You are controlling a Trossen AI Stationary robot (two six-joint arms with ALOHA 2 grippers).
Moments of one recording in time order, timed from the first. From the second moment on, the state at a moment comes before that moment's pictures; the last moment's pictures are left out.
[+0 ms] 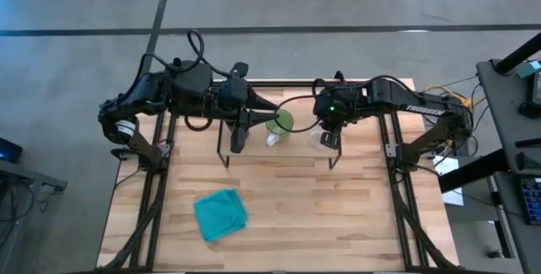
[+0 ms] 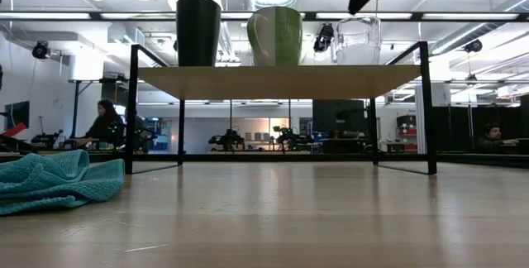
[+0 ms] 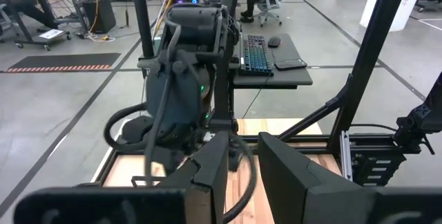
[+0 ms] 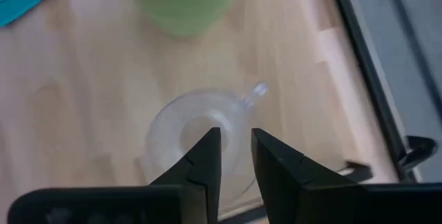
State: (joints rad) left arm -0.10 1.65 2.35 -0.90 -0.13 -0.02; right arm -0.08 1.48 1.66 -1.29 0.16 0.13
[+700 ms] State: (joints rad) left arm -0.10 1.51 2.35 -0.99 -0.20 -0.02; right arm 0.17 1.34 1.90 -1.57 0.13 0.38
